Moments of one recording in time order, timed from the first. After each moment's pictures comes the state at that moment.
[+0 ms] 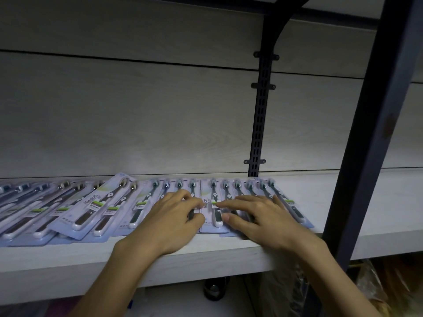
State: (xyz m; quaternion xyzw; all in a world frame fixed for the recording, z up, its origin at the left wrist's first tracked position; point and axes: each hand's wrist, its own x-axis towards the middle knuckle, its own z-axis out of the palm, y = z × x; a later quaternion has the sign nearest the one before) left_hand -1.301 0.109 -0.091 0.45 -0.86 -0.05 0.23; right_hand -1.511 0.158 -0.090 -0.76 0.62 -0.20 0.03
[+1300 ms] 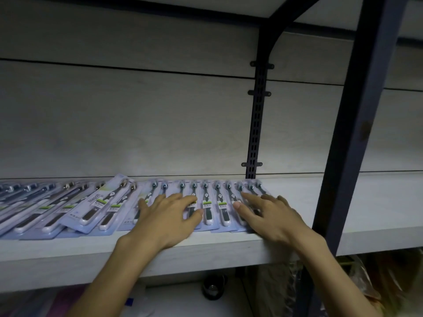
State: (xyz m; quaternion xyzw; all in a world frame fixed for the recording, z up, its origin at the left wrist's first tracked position) left_hand -1.297 0.125 -0.084 0.55 -0.82 -0.03 0.15; right_hand -1.531 0.165 -0.091 -0.65 0.75 -0.16 0.03
